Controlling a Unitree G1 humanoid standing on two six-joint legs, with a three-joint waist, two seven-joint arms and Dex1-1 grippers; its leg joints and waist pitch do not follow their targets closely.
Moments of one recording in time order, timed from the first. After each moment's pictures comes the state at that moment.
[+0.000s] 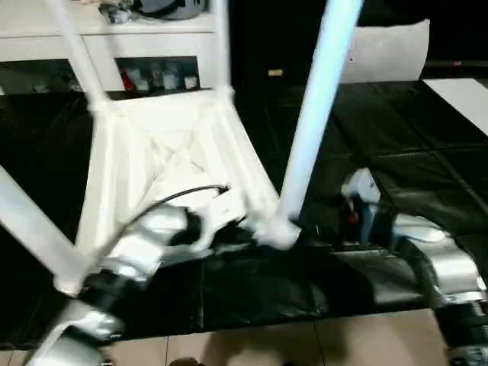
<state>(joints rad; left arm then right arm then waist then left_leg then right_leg) -0.49 0.40 -0.37 0.35 0.02 0.15 -1.22 -0.32 -0.48 0.08 0.19 0.25 0.24 1.13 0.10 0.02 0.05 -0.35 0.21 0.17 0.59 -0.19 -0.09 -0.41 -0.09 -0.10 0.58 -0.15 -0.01</state>
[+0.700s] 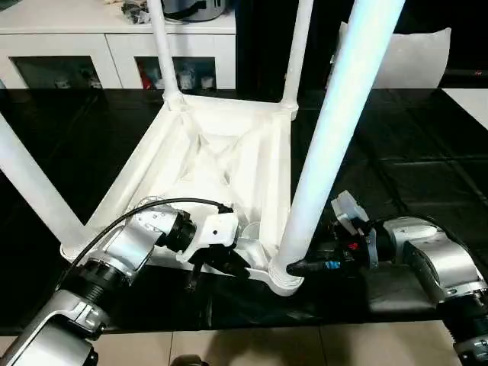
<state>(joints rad) -0.55 0.45 -0.44 0.42 0.00 0.00 -1.44 -0.37 -0.52 0.20 0.24 0.34 0.34 1.46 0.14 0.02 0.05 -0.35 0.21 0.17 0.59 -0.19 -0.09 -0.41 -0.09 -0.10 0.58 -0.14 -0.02</state>
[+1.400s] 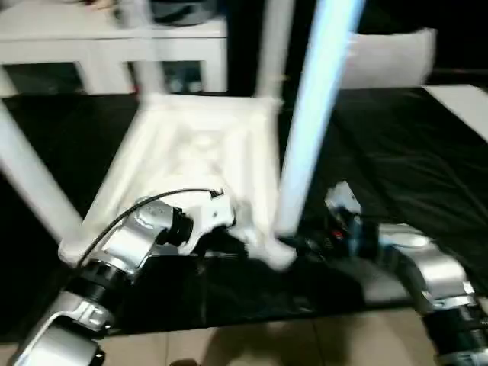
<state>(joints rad) -0.53 0.33 -0.33 0.40 0.02 0.28 -1.11 -0.31 -0.30 0.07 0.16 0.25 0.39 0.90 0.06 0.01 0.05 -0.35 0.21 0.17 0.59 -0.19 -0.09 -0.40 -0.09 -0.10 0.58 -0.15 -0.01</state>
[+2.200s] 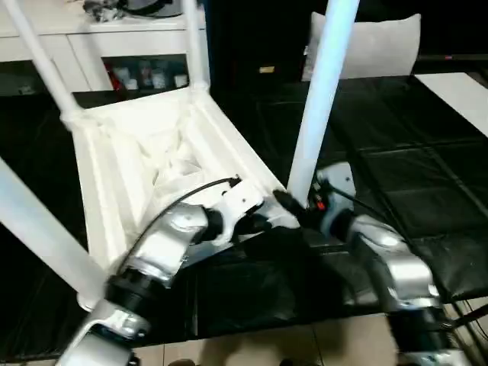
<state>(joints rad) -0.52 0.25 -0.32 0.35 0.04 0.32 -0.95 -0.31 -0.23 0.03 0.12 0.21 0.40 0.69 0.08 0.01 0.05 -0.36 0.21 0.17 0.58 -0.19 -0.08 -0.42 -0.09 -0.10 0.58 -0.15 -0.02</state>
